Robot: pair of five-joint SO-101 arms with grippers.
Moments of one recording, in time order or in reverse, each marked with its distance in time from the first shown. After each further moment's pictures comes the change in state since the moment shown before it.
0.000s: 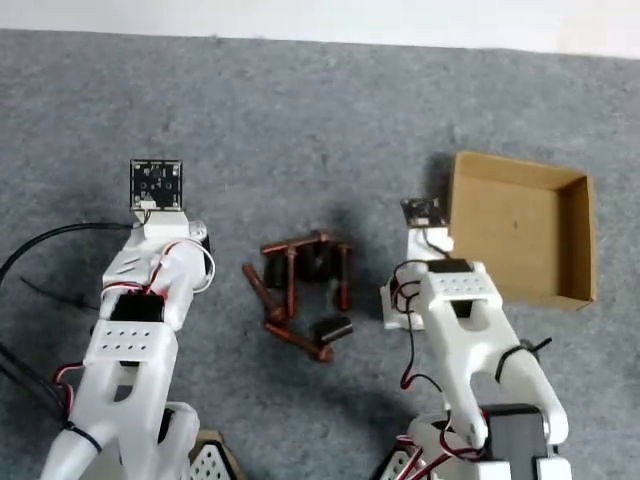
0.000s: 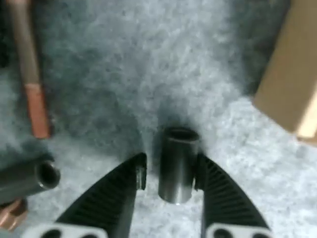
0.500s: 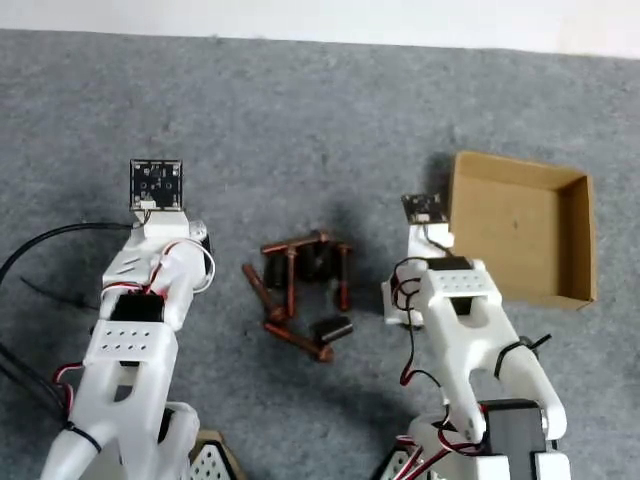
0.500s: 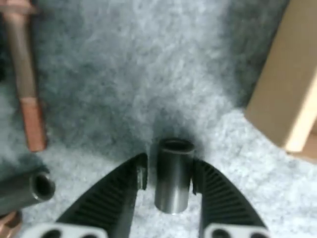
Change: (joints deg) left arm 0.0 0.0 0.0 0.0 0.0; right arm 0.1 1.1 -0.6 -2.9 0.0
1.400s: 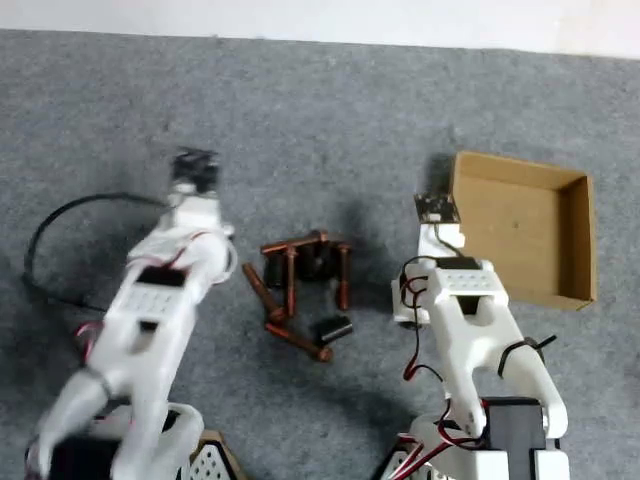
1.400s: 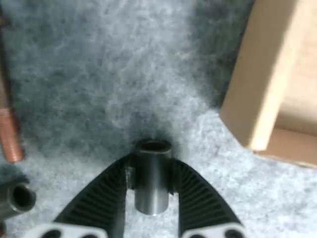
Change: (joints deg) left arm 7.1 20.8 -10.5 2.2 -5.5; right arm 1.1 0.5 -0.1 -1.1 0.0
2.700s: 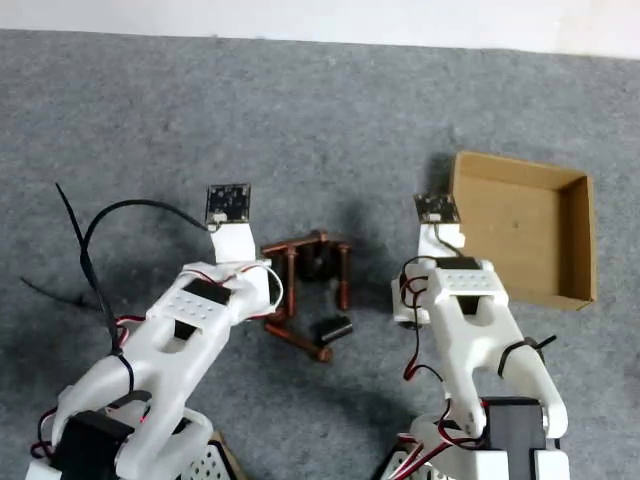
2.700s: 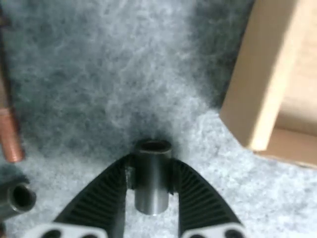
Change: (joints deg) left arm 11.7 1.7 6.1 4.9 28.5; right arm 0.0 0.0 0.0 0.0 0.0
